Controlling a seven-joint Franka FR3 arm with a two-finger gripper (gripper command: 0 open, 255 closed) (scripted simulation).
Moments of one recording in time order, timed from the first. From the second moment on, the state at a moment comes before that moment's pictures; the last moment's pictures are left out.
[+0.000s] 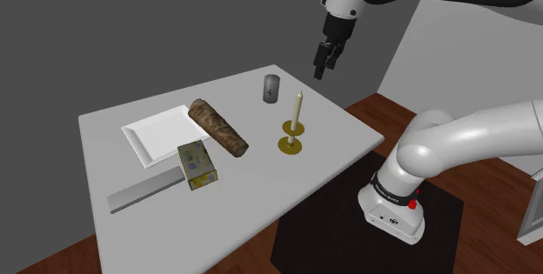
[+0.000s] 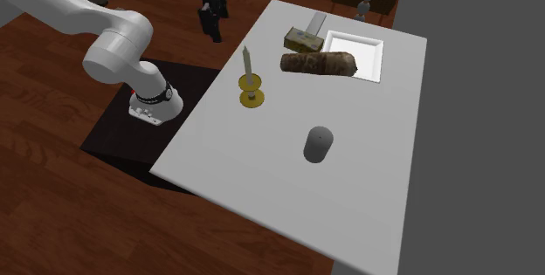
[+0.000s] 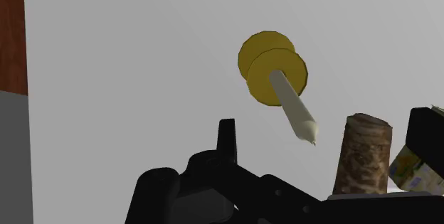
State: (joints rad) arm 0.00 -0.78 0.07 -2.41 0.09 1.66 -0.07
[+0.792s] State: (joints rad) arm 0.00 -0.55 -0.13 -2.43 0.02 1.94 -0.42
